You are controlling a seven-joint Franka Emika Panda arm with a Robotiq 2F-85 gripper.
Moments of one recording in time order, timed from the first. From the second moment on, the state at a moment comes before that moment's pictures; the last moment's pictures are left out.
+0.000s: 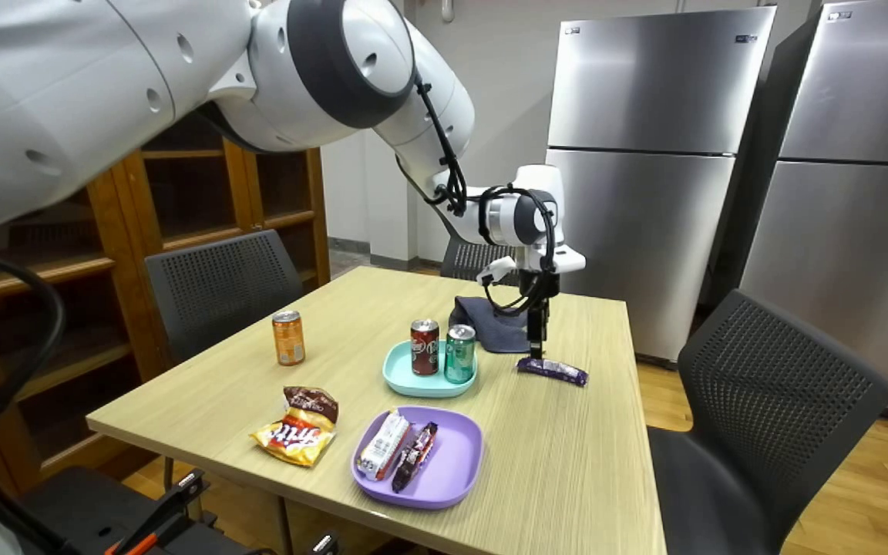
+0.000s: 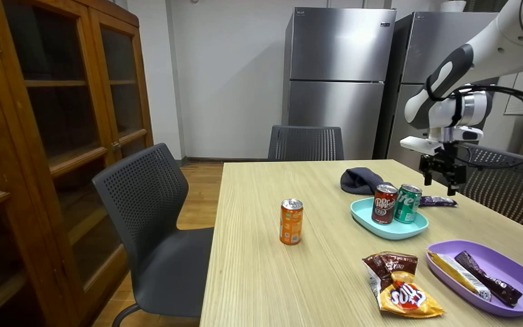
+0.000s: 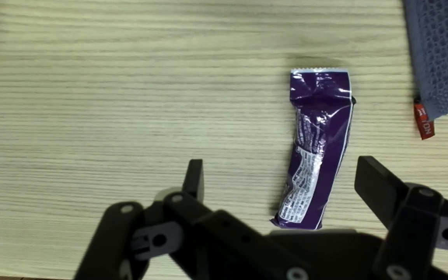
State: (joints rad) arm -0.12 1.02 -0.26 -1.22 0.08 2.19 1.14
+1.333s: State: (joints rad) arm -0.14 1.11 -0.26 -1.11 0.08 2.14 1.16
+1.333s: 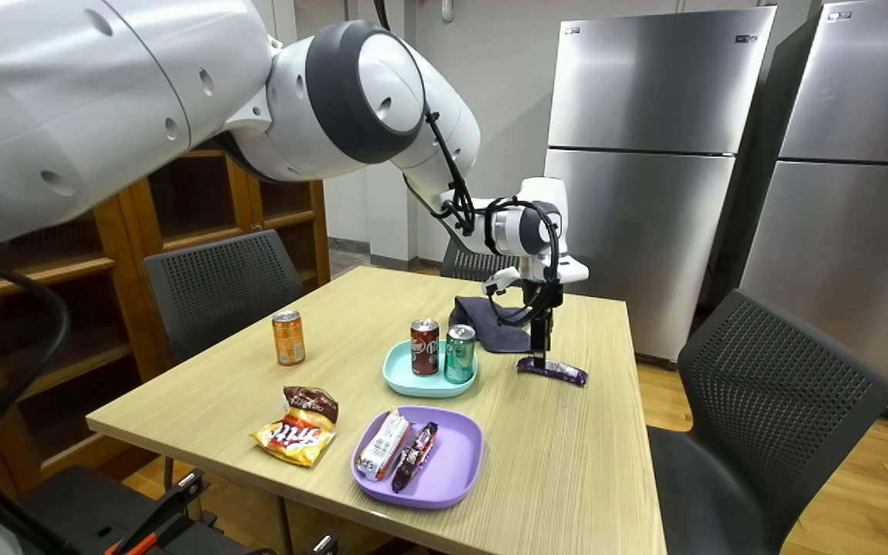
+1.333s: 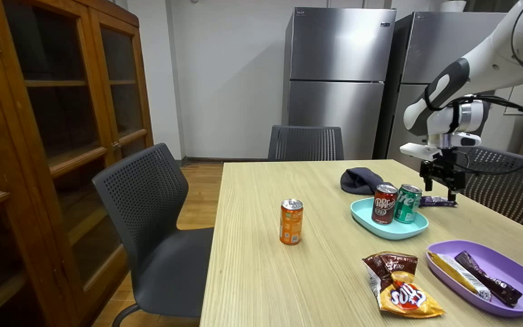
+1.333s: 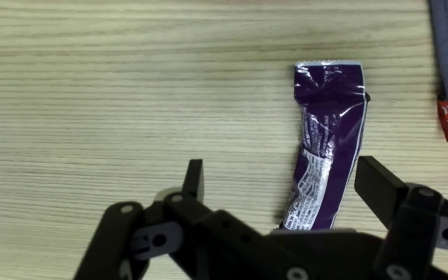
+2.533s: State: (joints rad) arm -0.14 1.14 -0.26 -1.09 0.08 2.15 1.16
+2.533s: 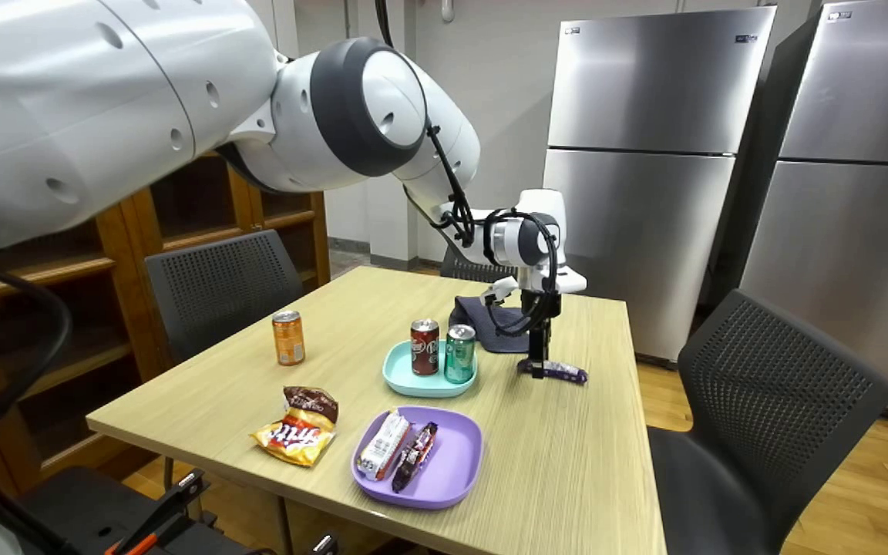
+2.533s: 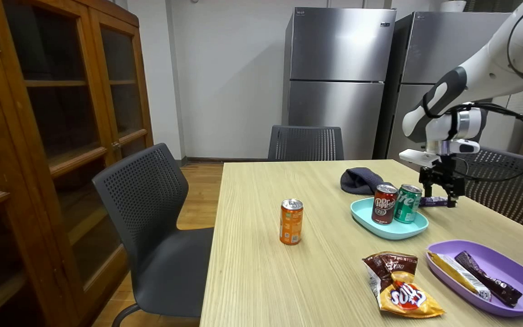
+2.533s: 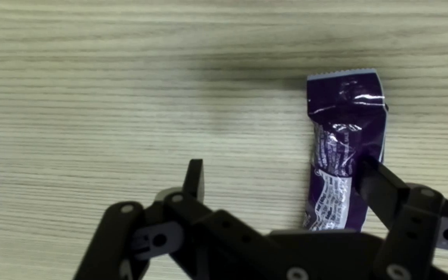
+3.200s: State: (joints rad) arm -0.14 1.16 -0.26 -1.08 0.08 2.16 1.16
